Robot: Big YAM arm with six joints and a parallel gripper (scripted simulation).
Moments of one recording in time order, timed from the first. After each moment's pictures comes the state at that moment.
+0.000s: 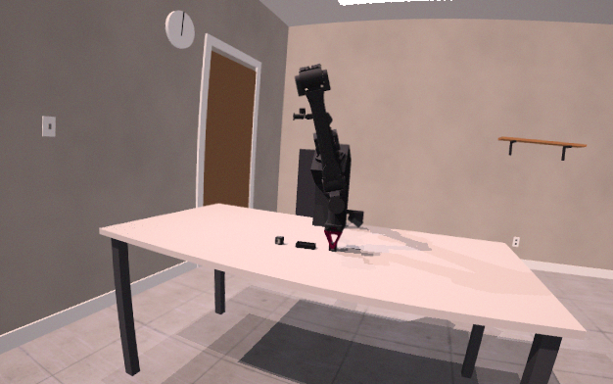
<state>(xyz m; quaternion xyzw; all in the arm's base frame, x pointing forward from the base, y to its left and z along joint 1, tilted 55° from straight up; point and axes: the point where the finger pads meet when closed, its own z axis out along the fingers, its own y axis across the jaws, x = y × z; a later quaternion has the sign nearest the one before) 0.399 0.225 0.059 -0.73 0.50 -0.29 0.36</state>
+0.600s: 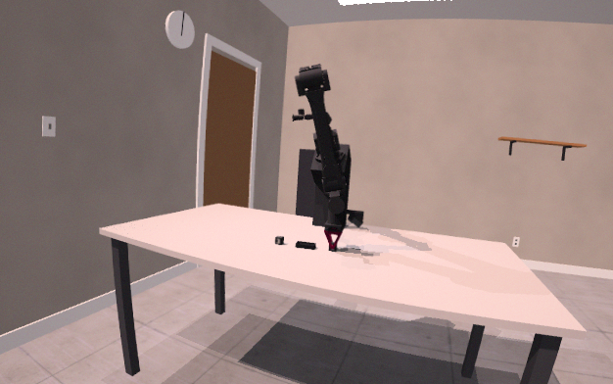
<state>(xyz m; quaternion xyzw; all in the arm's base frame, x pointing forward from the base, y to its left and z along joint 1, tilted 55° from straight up) 0.399 0.225 0.058 -0.73 0.50 -0.29 0.36</state>
